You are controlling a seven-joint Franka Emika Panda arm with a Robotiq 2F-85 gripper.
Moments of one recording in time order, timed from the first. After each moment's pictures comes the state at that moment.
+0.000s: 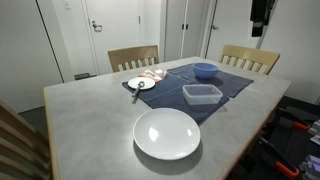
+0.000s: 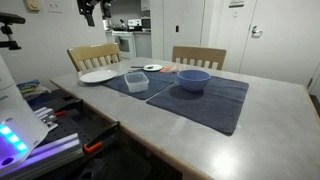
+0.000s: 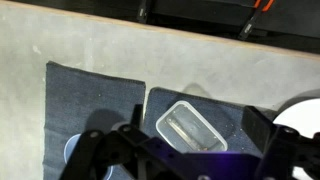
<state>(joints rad) 0.07 -0.58 0.26 -2.62 -0.14 1.89 0.14</state>
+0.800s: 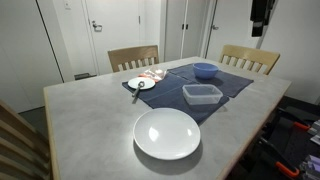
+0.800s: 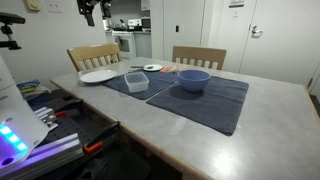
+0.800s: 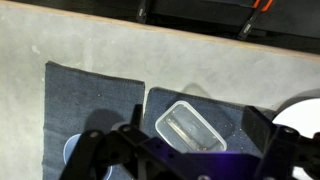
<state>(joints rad) 0.08 -0.58 0.25 -2.62 -0.14 1.89 0.14</state>
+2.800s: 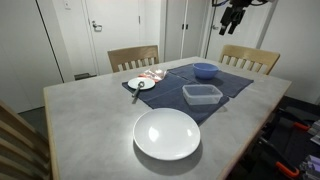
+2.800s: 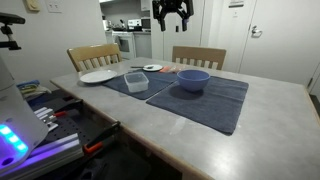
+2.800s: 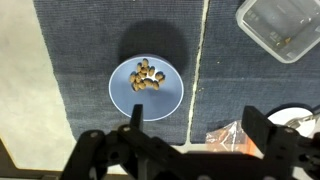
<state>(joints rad) -0.04 -0.18 -0.24 -2.43 -0.01 2.47 -0.35</state>
